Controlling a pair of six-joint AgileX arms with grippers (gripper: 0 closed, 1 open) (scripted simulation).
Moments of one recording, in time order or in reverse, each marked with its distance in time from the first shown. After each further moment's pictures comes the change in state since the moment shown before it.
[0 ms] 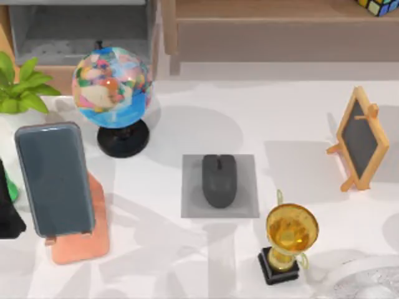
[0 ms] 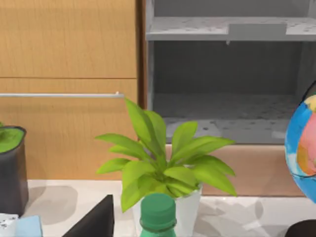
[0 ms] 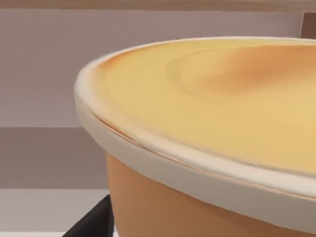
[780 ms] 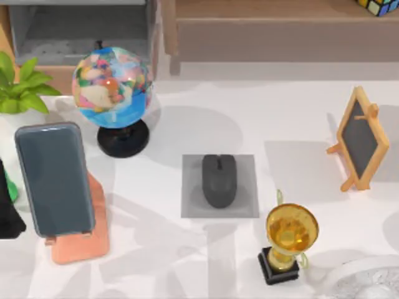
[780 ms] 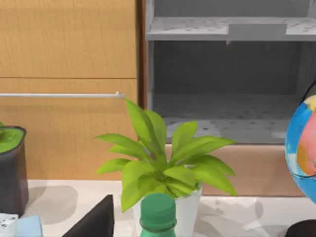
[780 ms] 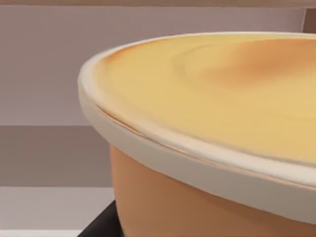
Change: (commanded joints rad) left arm 0.000 0.000 0.000 0.000 0.000 0.000; right arm 0.000 0.000 0.000 0.000 0.000 0.000
